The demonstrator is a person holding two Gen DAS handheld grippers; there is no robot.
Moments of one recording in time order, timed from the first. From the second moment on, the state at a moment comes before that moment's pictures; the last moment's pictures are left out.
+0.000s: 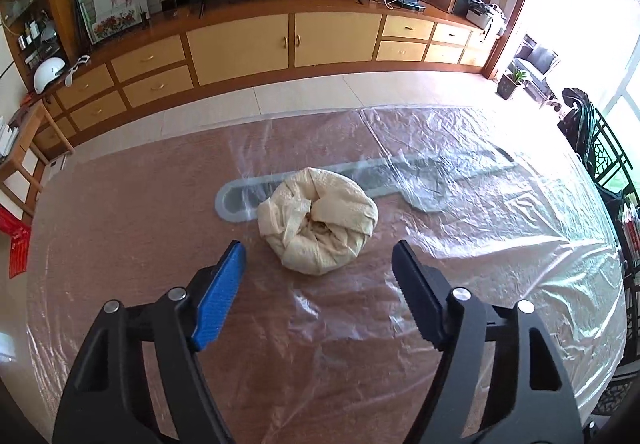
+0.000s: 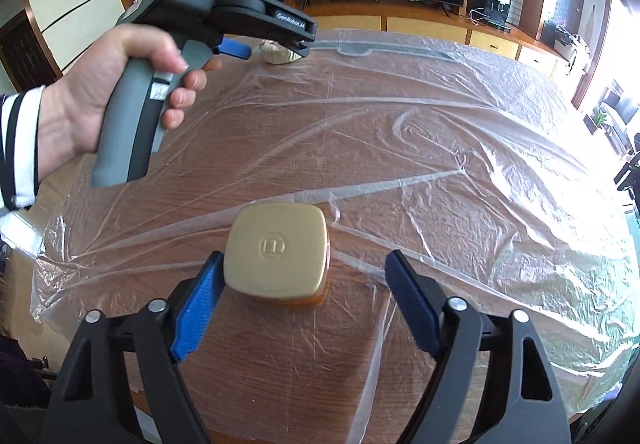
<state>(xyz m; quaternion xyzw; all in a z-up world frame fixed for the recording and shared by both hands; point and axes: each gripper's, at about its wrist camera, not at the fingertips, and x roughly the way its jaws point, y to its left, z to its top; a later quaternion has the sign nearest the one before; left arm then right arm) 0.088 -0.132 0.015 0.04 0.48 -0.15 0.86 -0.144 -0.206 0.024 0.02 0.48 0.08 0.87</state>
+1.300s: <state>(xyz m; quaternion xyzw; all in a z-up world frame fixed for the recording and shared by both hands) -0.106 -0.098 0.048 0.01 0.45 -0.17 0.88 -0.170 -0.258 0.043 0.09 0.47 0.11 0.87</state>
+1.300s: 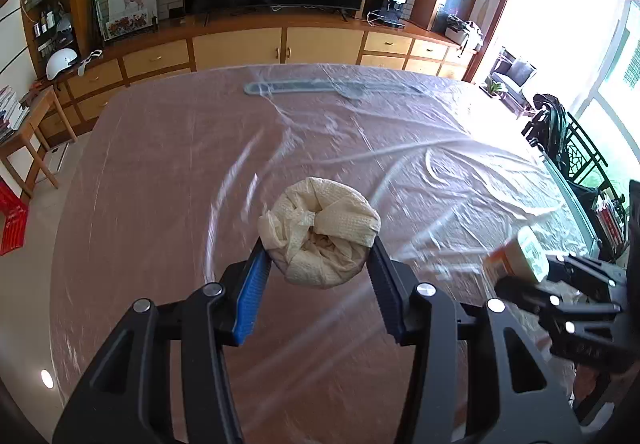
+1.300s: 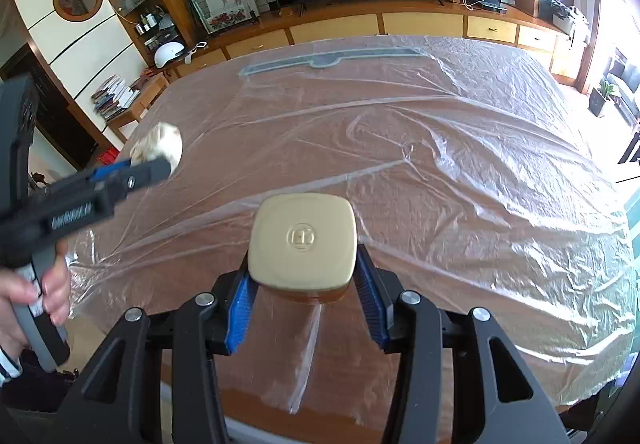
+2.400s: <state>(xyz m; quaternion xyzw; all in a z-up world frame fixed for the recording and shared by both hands) -0.279 -0.107 0.052 0.04 0.46 -0.26 0.85 -0.308 -0.271 0.064 0.08 0.50 0.20 0.84</state>
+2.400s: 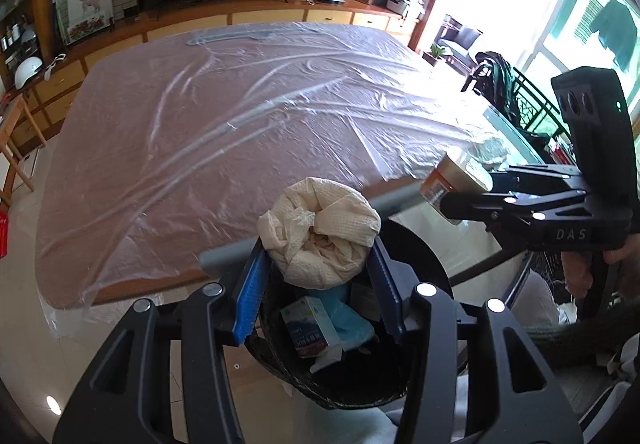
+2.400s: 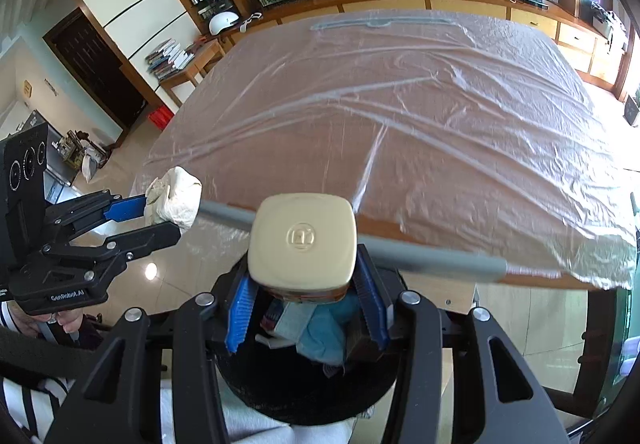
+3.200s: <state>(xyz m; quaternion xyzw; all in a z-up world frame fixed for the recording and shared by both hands) -0.320 -0.124 0.002 0.07 0.51 -0.24 0.82 -0.345 -0.275 0.020 0.05 0.54 0.20 0.82</state>
